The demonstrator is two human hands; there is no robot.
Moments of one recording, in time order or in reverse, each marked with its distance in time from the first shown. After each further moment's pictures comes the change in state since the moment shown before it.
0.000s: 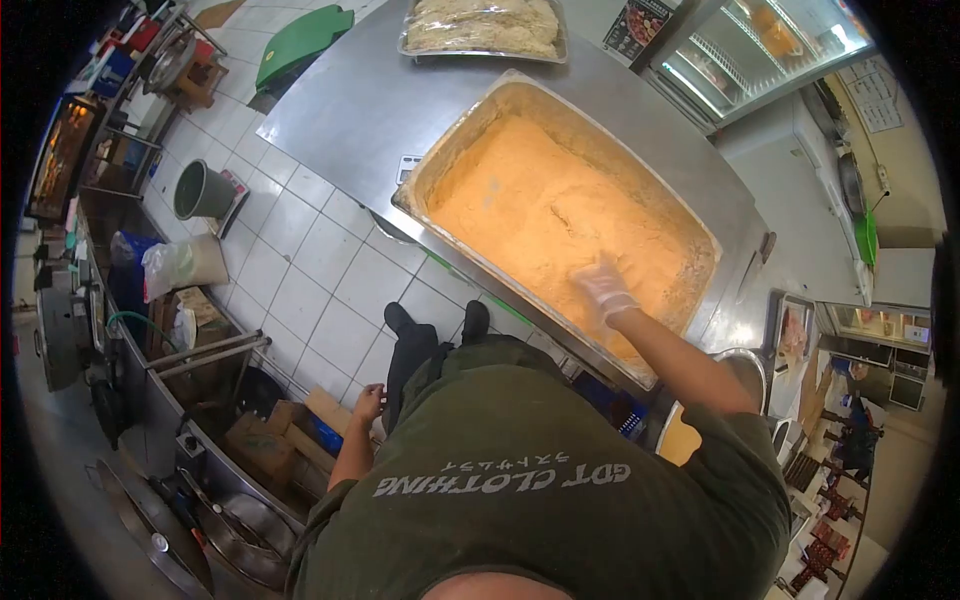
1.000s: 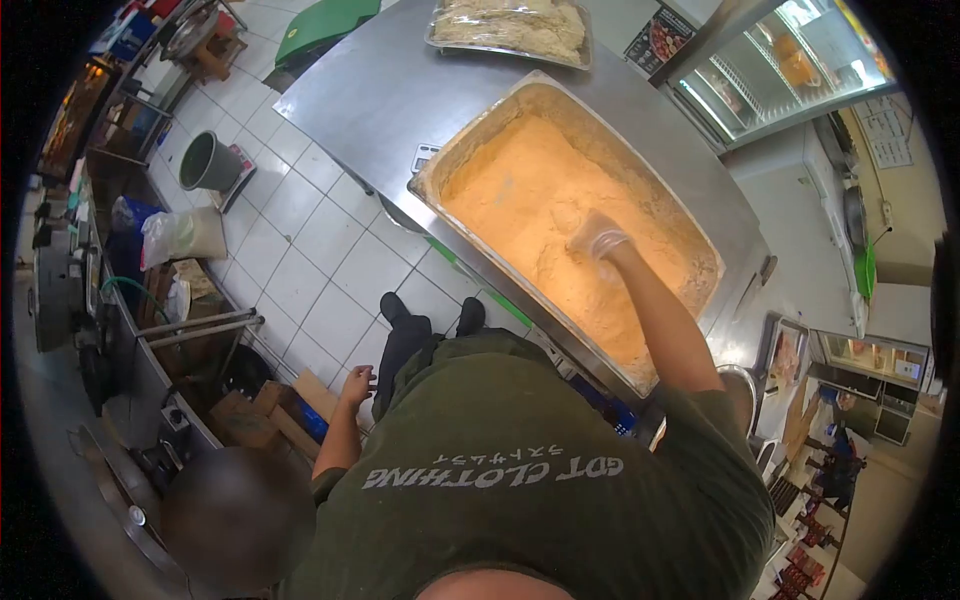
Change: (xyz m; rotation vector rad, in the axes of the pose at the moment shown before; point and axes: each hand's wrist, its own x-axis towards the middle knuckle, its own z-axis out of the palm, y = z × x) left_hand 0.021 -0.010 -0.009 -0.081 0.004 0.040; right_hand 0.106 -0.021 -0.086 0.040 -0.378 0.486
